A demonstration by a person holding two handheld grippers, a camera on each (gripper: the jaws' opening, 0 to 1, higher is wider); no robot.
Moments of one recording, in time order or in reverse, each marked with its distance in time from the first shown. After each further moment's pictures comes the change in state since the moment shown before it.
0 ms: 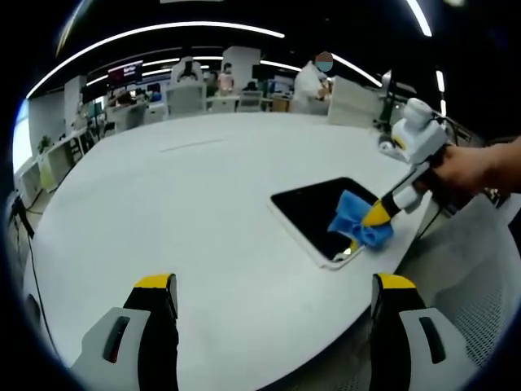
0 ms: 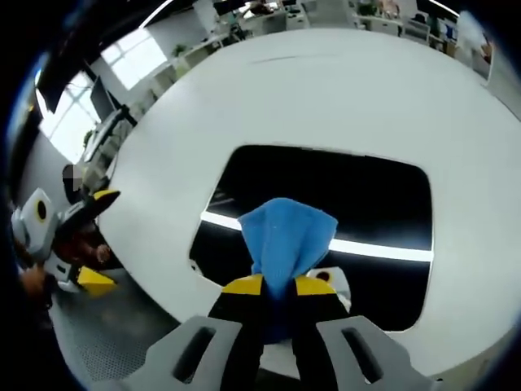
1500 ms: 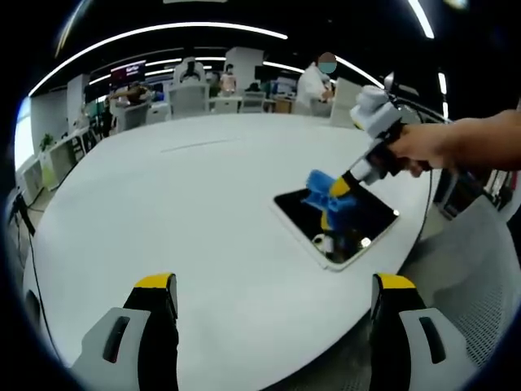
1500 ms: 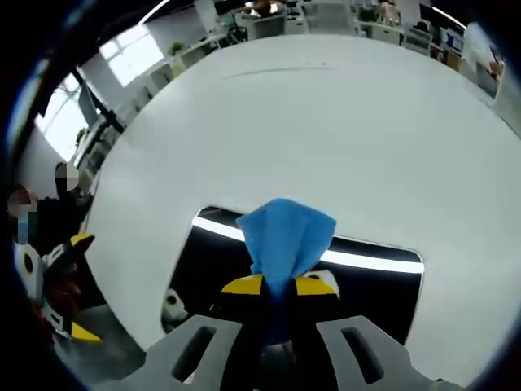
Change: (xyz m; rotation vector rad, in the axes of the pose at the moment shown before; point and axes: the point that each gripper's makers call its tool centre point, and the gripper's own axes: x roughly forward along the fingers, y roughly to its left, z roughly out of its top) left arm 0.001 0.002 0.000 -0.012 -0.006 0.010; right arm 0.029 -0.033 0.076 -0.033 -0.008 -0.049
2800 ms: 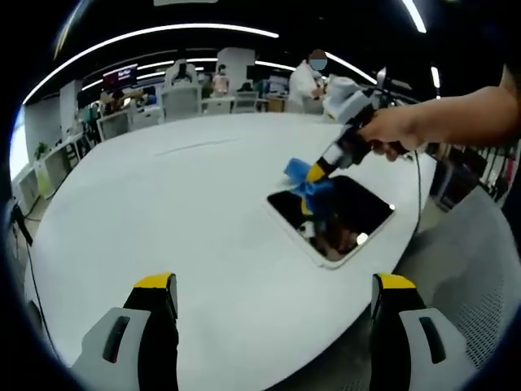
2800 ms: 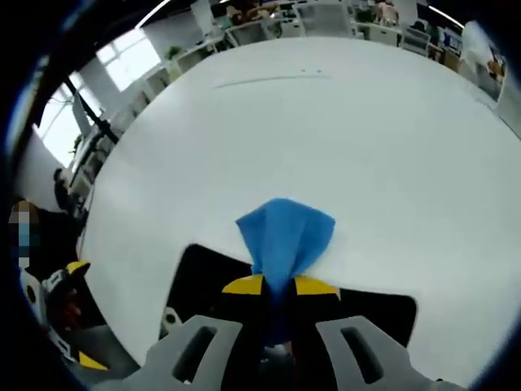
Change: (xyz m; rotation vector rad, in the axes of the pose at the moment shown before) left arm 0.002 -0.007 0.003 0.056 -0.005 -0.036; right arm 0.014 -0.010 0.032 0.002 -0.013 0.000
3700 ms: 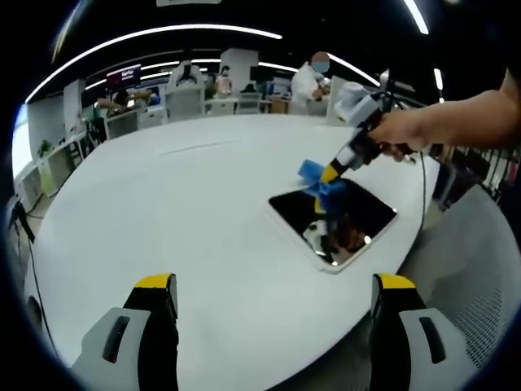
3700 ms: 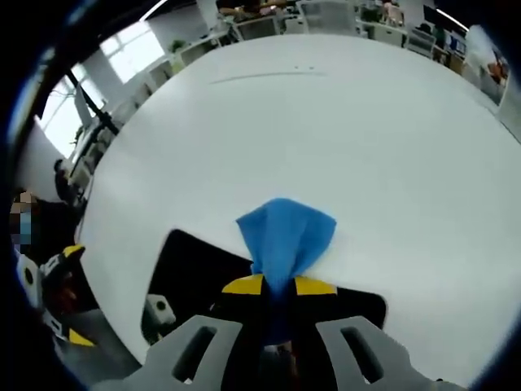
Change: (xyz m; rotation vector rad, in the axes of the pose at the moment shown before) left arm 0.001 0.003 0.001 -0.034 -0.004 0.040; right arm -0.013 -0.027 -0.010 -0.019 0.024 -0.002
